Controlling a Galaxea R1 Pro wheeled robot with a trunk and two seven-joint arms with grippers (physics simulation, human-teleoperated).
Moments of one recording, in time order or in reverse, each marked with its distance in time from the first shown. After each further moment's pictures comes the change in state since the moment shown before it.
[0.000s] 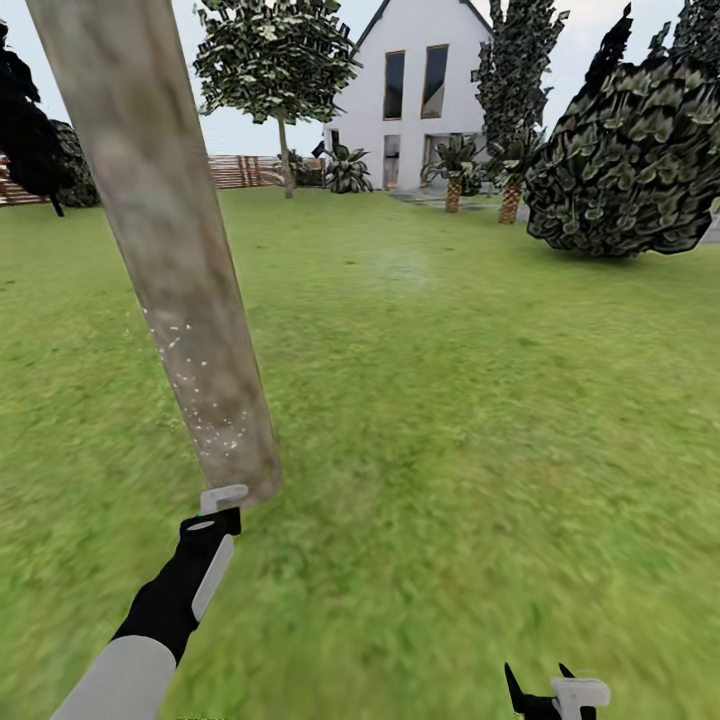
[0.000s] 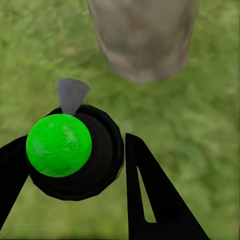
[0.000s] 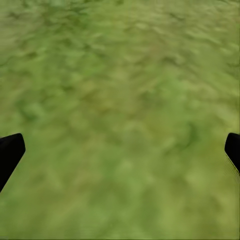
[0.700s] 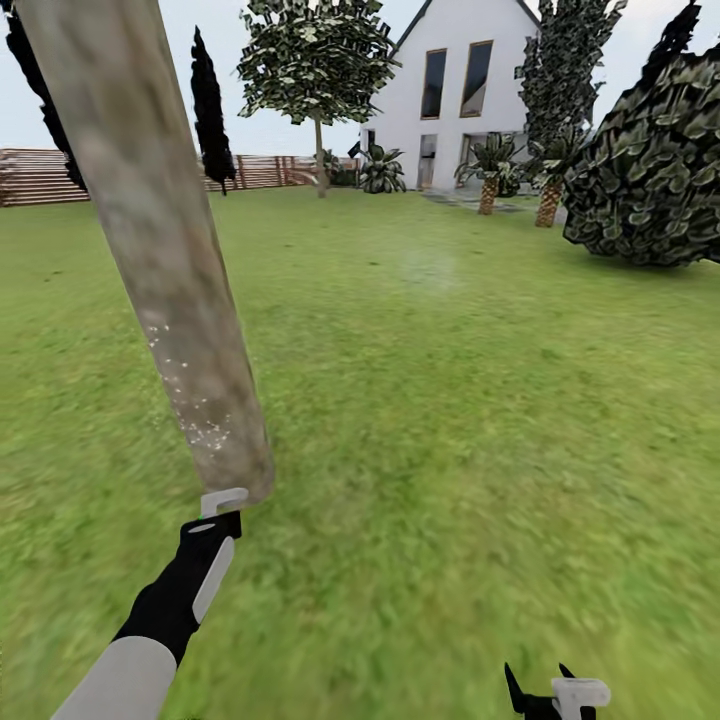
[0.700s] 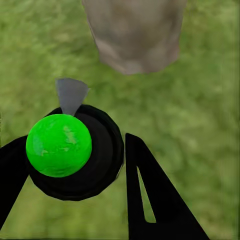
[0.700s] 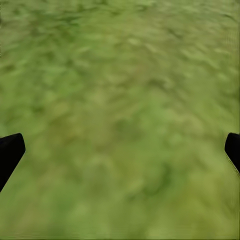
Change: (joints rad) left arm 0.000 0.000 0.000 0.020 0.003 0.000 0.000; right arm 0.000 0.000 0.000 0.000 0.000 0.000 0.000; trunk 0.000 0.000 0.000
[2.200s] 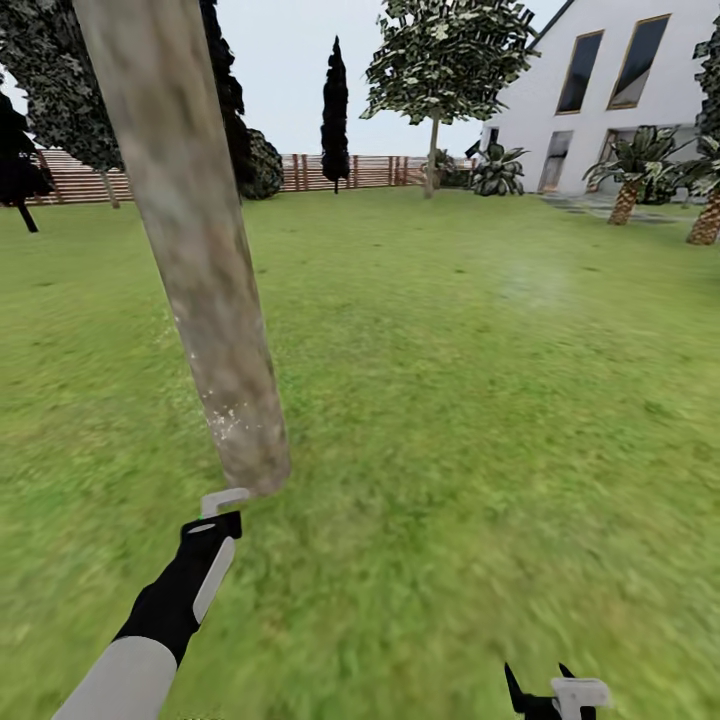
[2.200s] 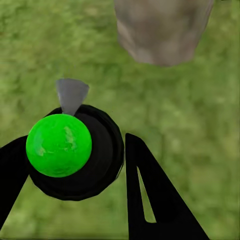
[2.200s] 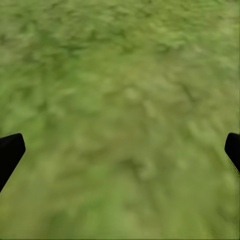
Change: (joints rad) left arm 0.000 -0.001 0.000 0.000 0.000 0.000 0.000; right arm 0.000 0.000 0.000 0.000 0.000 0.000 0.000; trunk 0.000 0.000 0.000
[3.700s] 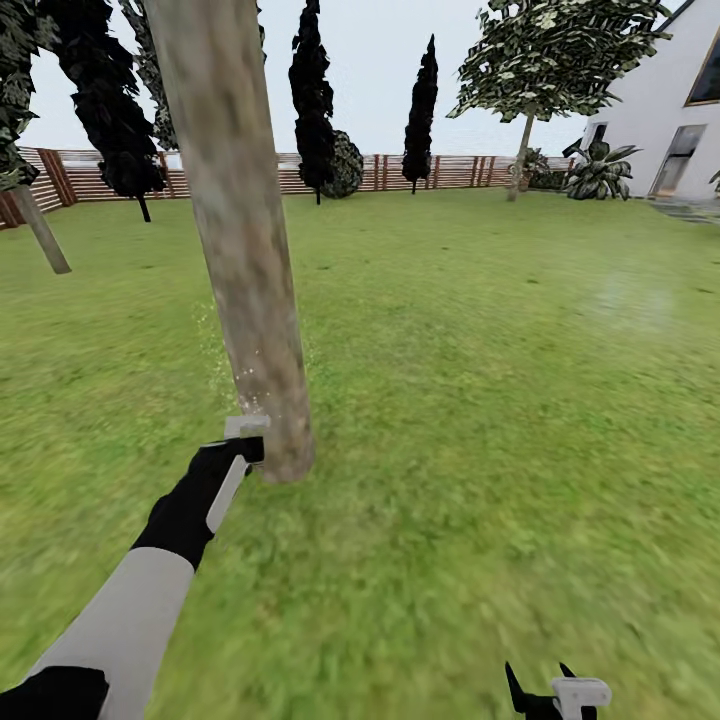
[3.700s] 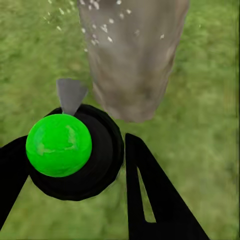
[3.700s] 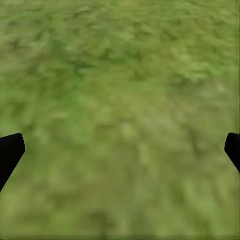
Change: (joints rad) left arm -0.238 -0.003 -0.067 -0.053 -0.002 0.165 -0.136; right arm 0.000 -0.002 0.000 -0.001 -0.002 0.000 0.000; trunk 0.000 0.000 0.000
